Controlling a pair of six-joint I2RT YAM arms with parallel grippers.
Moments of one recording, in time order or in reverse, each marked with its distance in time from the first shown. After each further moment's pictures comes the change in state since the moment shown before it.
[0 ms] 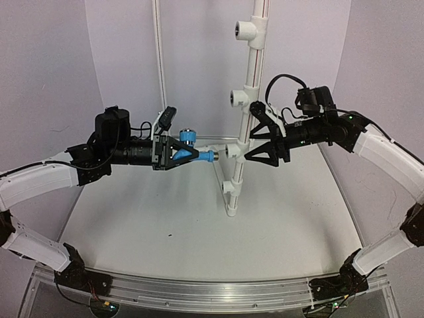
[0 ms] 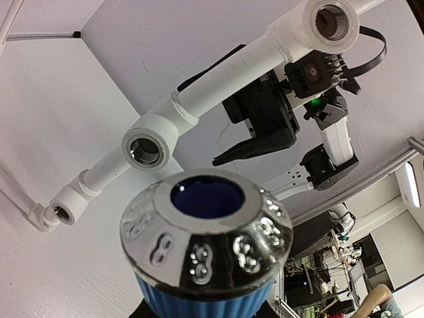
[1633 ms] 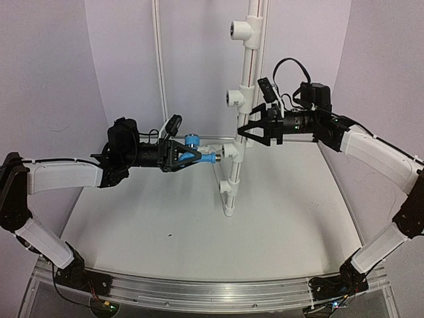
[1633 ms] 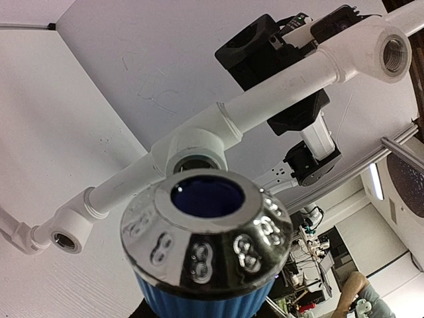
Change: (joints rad) left arm 0.118 0.214 -0.098 0.456 0.232 -0.149; right arm -0.088 0.097 -0.048 0.483 -0.357 0.416
